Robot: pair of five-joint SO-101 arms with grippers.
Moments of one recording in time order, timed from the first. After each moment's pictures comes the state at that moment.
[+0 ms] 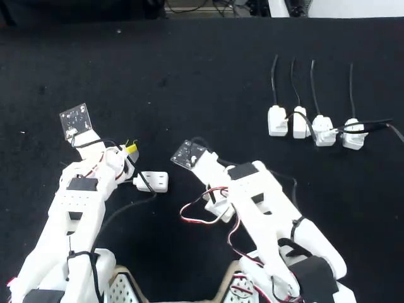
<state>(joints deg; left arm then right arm) -3.4 -38.5 69.6 24.7 21.3 -20.7 -22.5 61.1 55.6 33.6</state>
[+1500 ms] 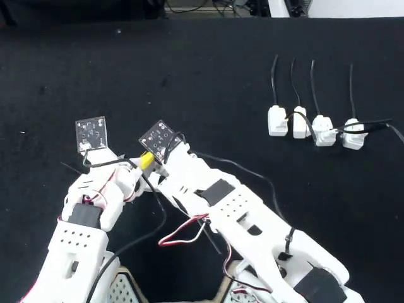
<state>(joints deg) 5.4 -65.3 78.5 33.0 17.0 -38.6 -29.1 61.8 29.8 7.5</state>
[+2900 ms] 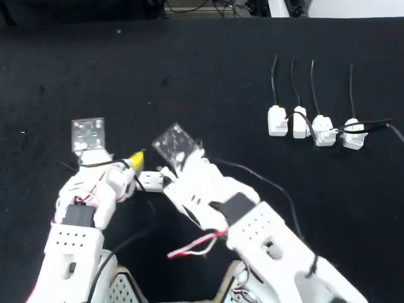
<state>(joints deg) -0.5 -66.2 79.6 33.1 7.8 -38.7 -46.8 64.7 40.1 3.5</state>
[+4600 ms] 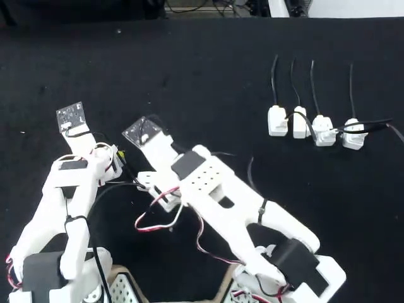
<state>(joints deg) -10.5 -22.1 60.1 30.8 13.6 -42.7 -12.4 36.4 63.9 0.1</state>
